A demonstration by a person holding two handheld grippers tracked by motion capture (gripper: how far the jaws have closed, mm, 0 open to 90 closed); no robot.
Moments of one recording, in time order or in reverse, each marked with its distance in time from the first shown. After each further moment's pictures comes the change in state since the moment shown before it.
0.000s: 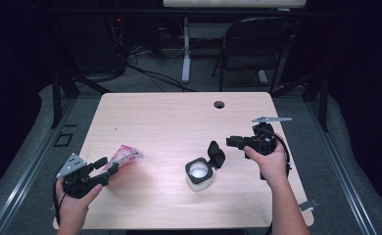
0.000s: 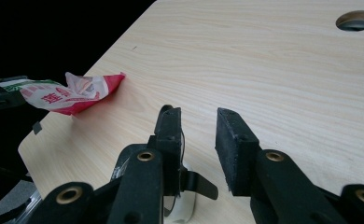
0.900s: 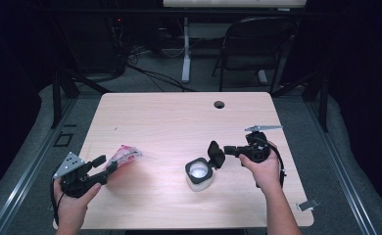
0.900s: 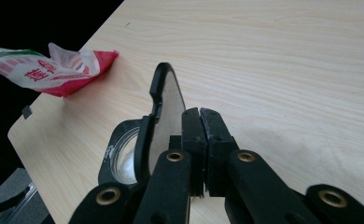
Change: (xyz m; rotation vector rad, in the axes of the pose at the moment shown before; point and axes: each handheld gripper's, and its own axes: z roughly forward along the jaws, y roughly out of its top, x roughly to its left) left arm -0.003 0.007 -0.007 -0.026 0.013 0.006; right arm 0.005 -0.021 0.018 0.068 -0.012 0.007
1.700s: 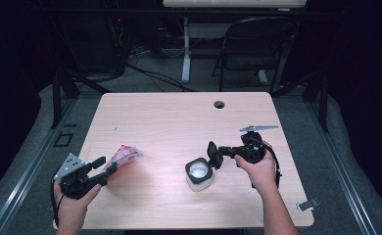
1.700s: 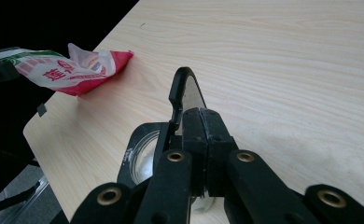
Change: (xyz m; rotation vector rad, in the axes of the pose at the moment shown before) left arm -0.001 -0.003 -0.001 0.003 0.009 -0.003; right arm 0.012 0.002 0.005 -0.009 0.040 -0.017
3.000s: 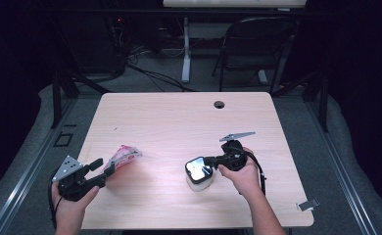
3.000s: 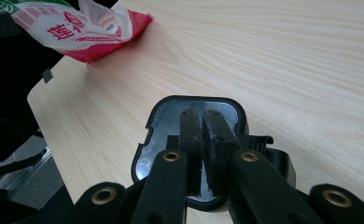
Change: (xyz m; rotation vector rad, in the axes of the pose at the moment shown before) left arm 0.002 -0.005 -0.004 0.016 0.026 -0.002; right arm 0.022 -0.015 0.041 0.105 0.046 -0.068
